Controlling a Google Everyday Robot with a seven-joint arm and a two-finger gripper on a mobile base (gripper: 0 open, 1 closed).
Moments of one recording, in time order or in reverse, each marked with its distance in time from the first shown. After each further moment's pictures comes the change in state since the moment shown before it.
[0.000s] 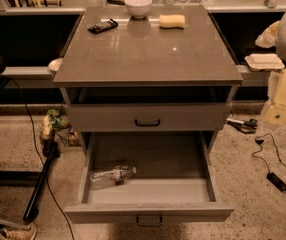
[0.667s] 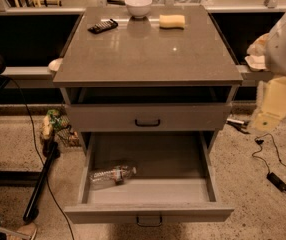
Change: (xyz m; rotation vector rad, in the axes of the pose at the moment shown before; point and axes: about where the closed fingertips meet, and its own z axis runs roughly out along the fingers) arm -0.003 0.000 0.025 -0.004 -0.012 -0.009
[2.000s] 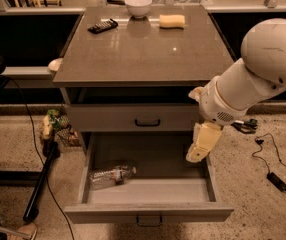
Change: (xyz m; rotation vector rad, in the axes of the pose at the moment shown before) arm -0.058 0.027 0.155 -0.121 -0.220 -0.047
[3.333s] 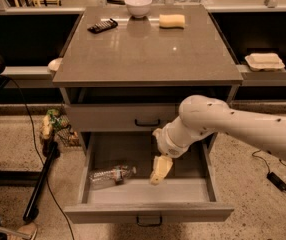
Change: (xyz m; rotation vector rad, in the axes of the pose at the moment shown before) arm 0.005 0.009 0.218 -0.146 -0.076 0.001
